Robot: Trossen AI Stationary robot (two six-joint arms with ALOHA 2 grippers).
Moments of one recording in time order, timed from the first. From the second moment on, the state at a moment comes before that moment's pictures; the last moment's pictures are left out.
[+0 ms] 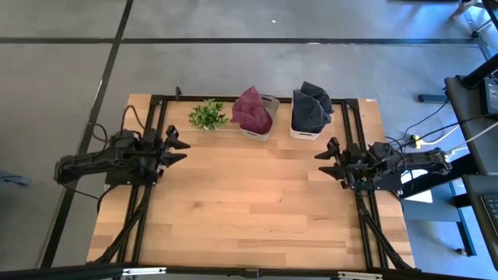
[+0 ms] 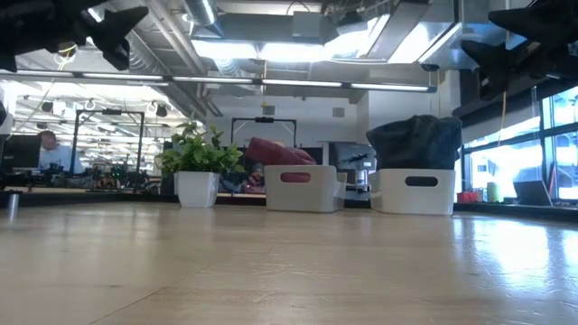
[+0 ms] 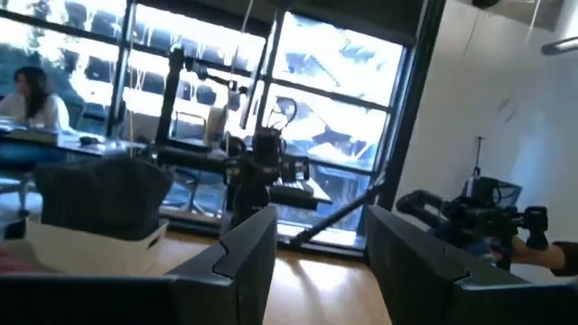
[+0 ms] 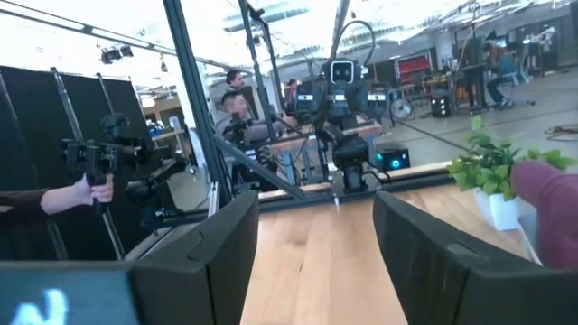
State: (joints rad) left arm 0.21 0.07 0.14 0.20 0.27 -0.31; right arm 0.08 0.06 0.02 0.24 -0.03 0.23
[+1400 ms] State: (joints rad) left arm 0.23 0.03 0.01 0.18 0.06 -0.24; right arm 0.08 0.00 0.01 0.04 0.11 0.11
